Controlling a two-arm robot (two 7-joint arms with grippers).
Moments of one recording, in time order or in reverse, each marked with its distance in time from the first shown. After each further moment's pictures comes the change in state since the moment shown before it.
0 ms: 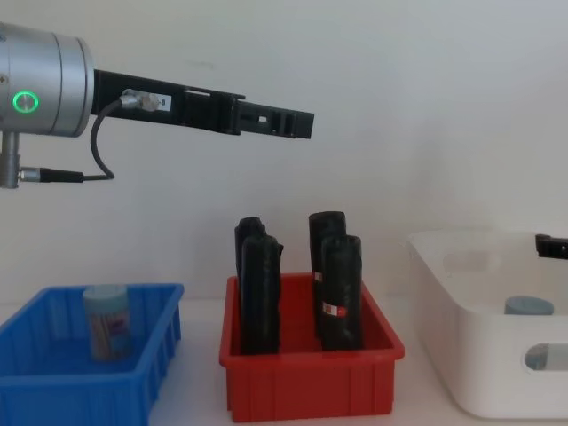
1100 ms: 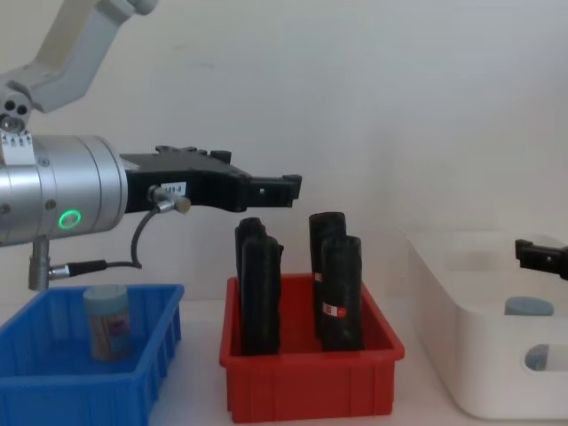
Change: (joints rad) left arm 0.126 -0.019 0.086 0.011 0.079 -0.219 0.318; right arm -0.236 0.029 -0.016 -0.316 0.036 -0.010 -0.020
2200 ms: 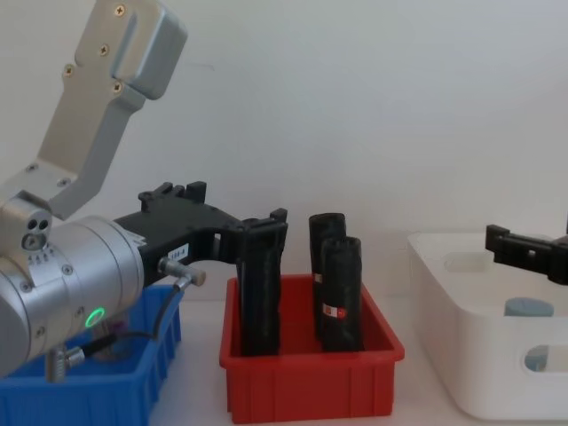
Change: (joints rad) left arm 0.121 -0.019 0.083 0.010 0.077 -0.211 0.306; right arm -0.304 0.037 -0.021 -0.408 0.048 -0.012 -0.027
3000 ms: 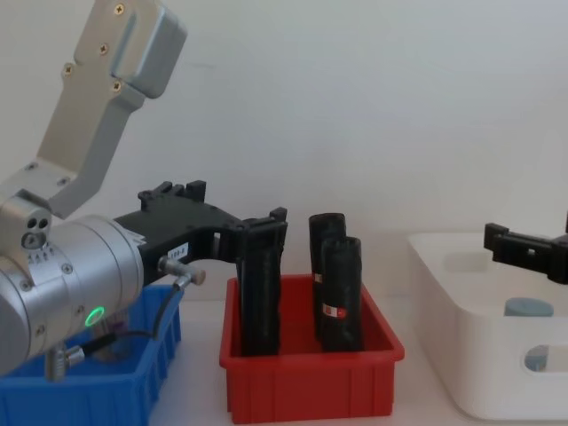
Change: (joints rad) left arm -0.001 0.000 0.000 -0.001 -0.001 0.000 0.001; right arm -0.015 0.000 0.000 -0.019 0.002 0.000 -0.001
